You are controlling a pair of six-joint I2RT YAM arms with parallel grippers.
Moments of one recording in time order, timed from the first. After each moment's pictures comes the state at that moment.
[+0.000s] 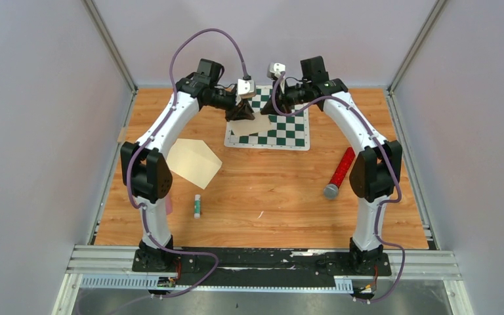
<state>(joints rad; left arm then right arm) -0.37 1.94 1.91 -0.80 0.94 0.90 0.35 2.00 1.94 -0.65 -1.02 -0.62</state>
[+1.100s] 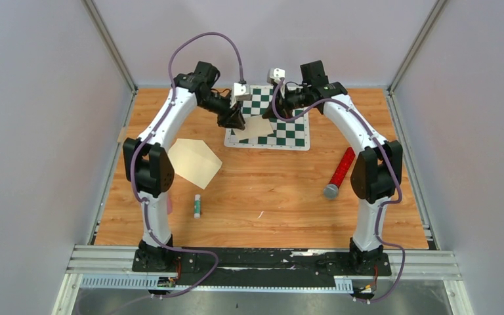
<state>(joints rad) -0.32 2.02 2.01 -1.12 0.91 0.98 0.35 1.98 1.88 -0.65 -1.00 -0.67</state>
